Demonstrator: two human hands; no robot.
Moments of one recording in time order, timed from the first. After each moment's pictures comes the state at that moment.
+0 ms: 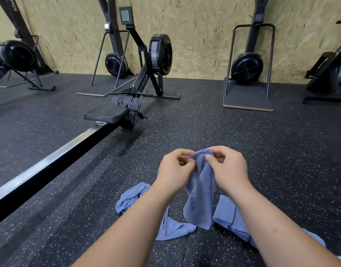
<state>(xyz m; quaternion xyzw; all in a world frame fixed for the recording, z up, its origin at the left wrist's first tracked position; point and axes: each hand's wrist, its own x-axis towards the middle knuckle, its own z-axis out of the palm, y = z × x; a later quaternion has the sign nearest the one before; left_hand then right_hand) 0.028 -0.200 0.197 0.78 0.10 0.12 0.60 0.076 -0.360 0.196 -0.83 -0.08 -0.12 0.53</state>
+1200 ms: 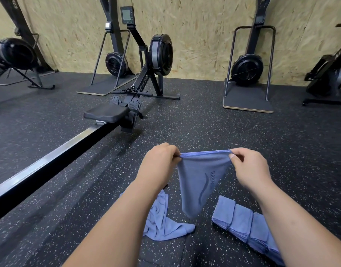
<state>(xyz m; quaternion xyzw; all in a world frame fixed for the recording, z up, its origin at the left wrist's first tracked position) 0.038 -0.149 0.207 0.96 -0.01 0.20 0.17 0.106 -0.416 0.188 -0.91 -0.04 -0.14 0.38</state>
